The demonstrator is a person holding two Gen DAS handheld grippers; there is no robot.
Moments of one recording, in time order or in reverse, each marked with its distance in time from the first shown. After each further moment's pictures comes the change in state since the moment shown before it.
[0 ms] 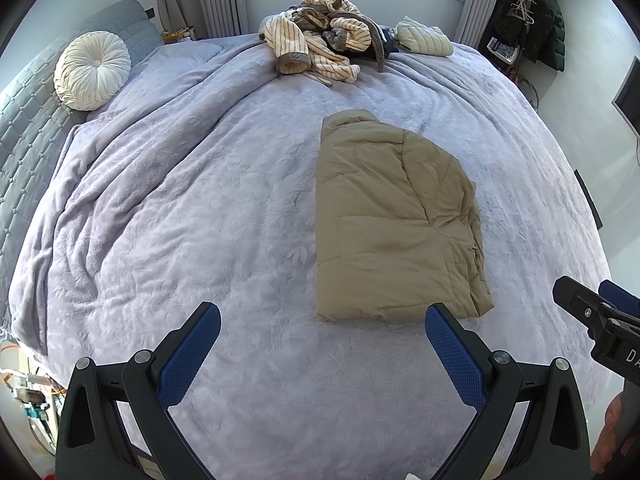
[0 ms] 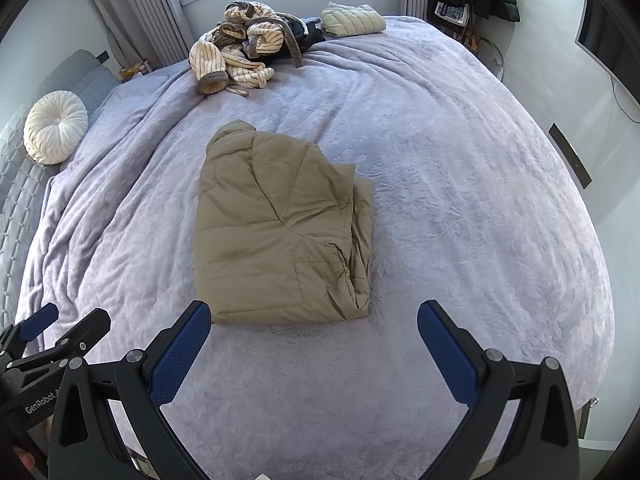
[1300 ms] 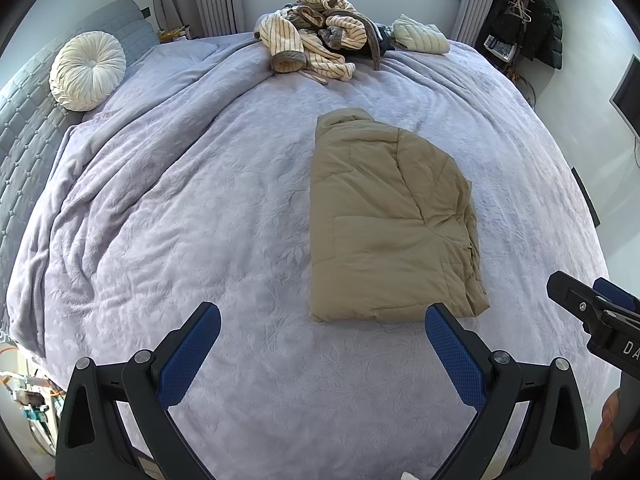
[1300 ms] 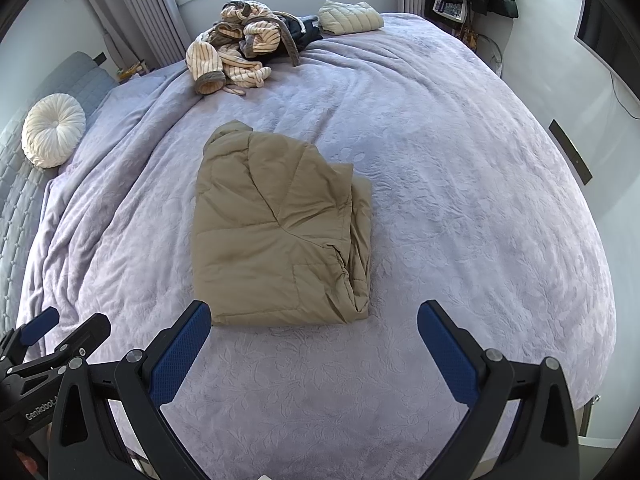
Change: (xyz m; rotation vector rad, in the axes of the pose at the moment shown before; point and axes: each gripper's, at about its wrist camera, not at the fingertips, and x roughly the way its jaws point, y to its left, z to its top) left arm -0.003 -0.009 0.001 -0.007 0.002 -0.009; right arm 0.002 -0.006 0.002 0.013 0.006 0.012
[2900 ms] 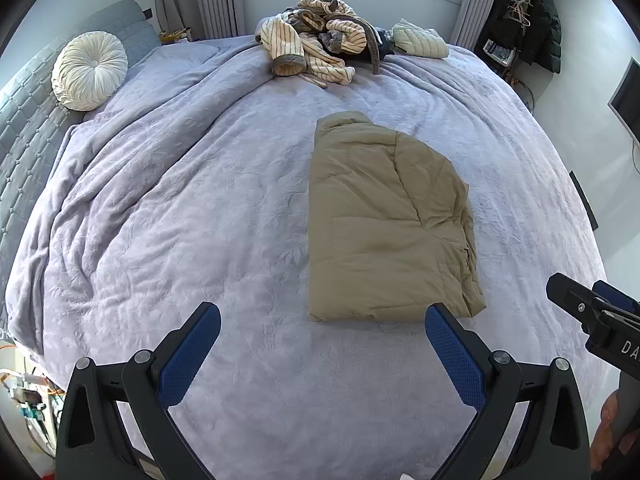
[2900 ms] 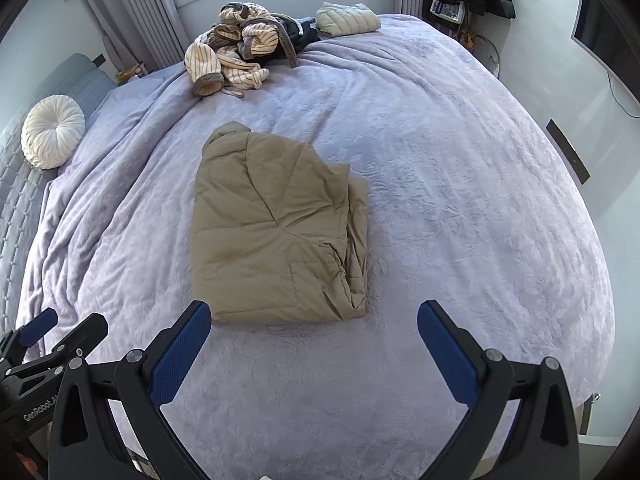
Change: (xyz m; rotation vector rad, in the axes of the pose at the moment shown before) left arm -0.005 -0.001 -0.003 -0.007 -0.007 -0.002; right arm 0.001 -0.002 0.001 -0.004 -0.002 -0.001
